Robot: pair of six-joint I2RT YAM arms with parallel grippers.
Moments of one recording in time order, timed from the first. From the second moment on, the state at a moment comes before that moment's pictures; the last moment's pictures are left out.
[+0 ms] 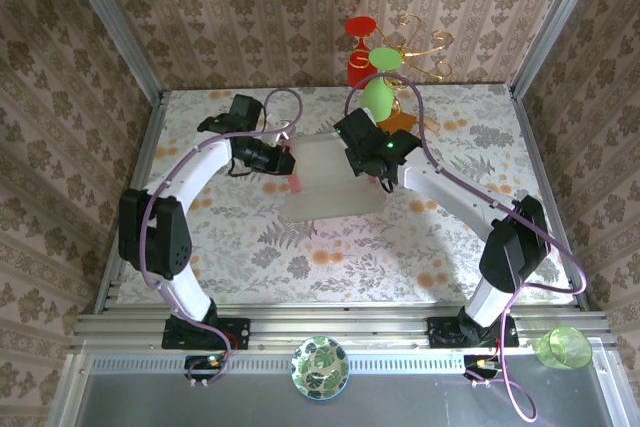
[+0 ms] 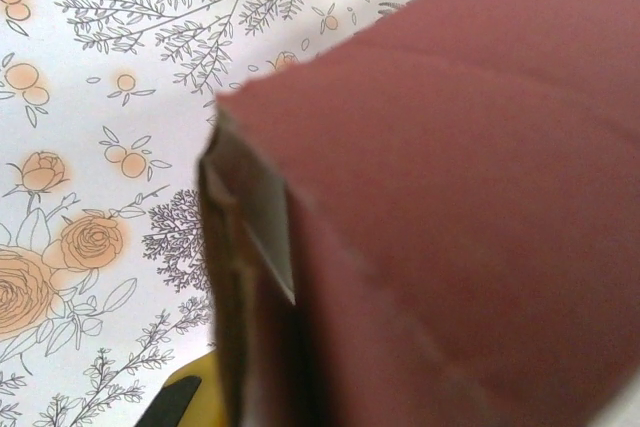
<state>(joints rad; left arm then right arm) -0.37 1.72 1.43 -0.86 0.58 0.00 0.67 1.69 1.52 -0.81 0.51 0.23</state>
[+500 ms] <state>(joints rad) -0.38 1.72 1.43 -0.86 0.61 -0.02 0.57 1.56 1.36 -0.68 0.25 0.29</state>
